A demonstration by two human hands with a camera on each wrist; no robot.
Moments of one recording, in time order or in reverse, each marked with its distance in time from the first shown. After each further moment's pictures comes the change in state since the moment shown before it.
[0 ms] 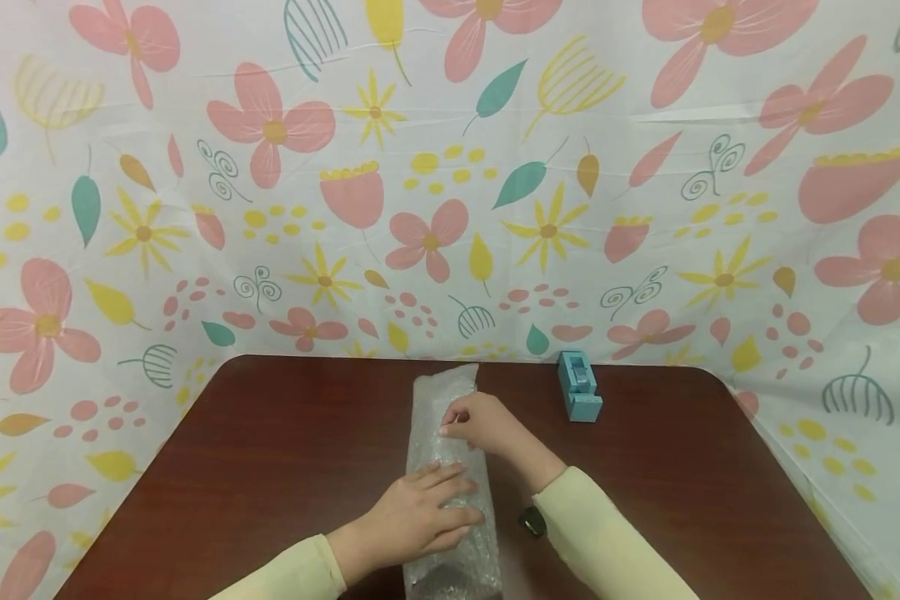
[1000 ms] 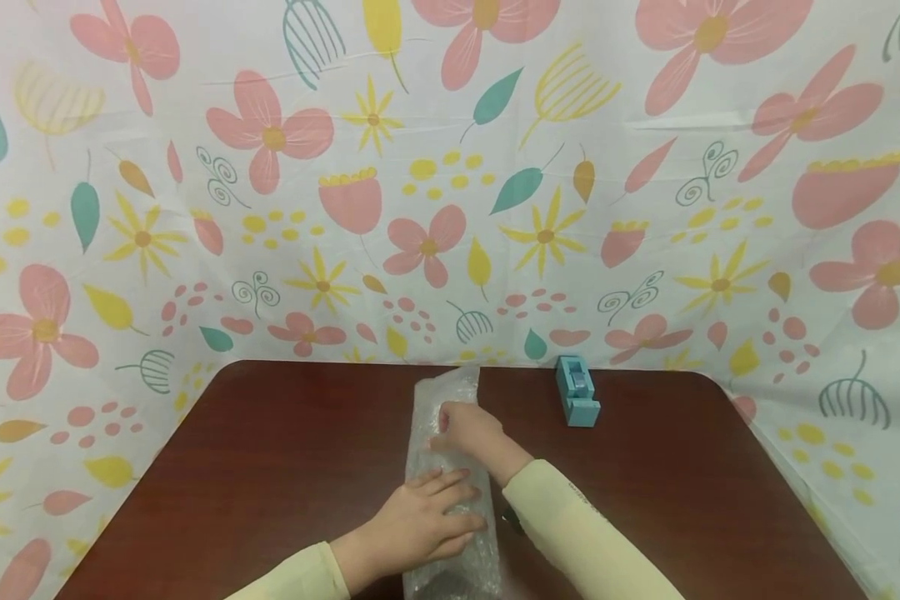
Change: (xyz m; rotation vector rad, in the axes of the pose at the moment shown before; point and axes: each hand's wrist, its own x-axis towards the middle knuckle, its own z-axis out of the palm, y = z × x) left_hand 0.005 0.005 0.005 0.026 0.053 0.000; right_hand 0.027 -0.001 0.025 -0.323 0.015 0.202
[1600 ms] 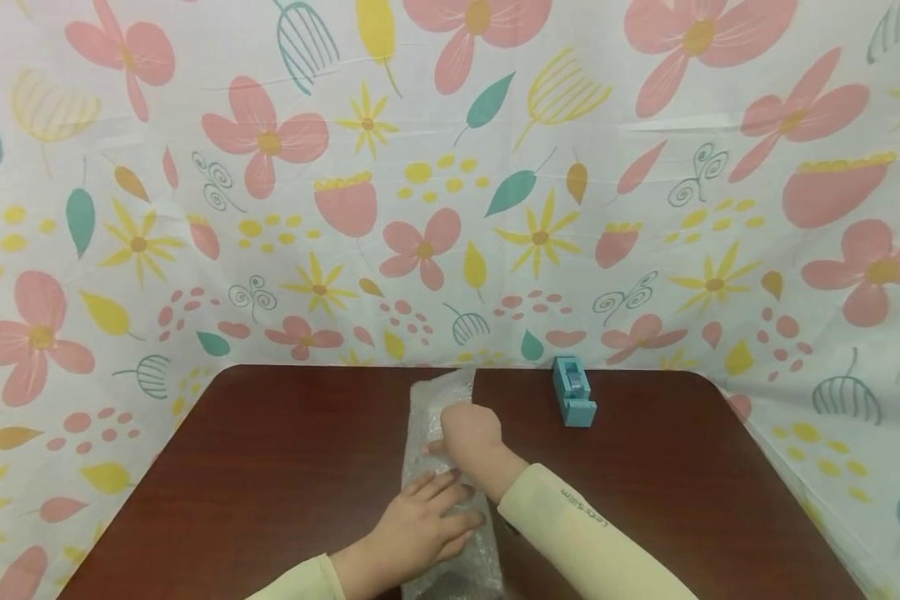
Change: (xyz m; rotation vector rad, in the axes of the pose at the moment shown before) left_hand -0.002 0.013 0.006 0.081 0.052 -0.078; right_hand -0.018 -0.013 0.004 -0.400 0.164 0.028
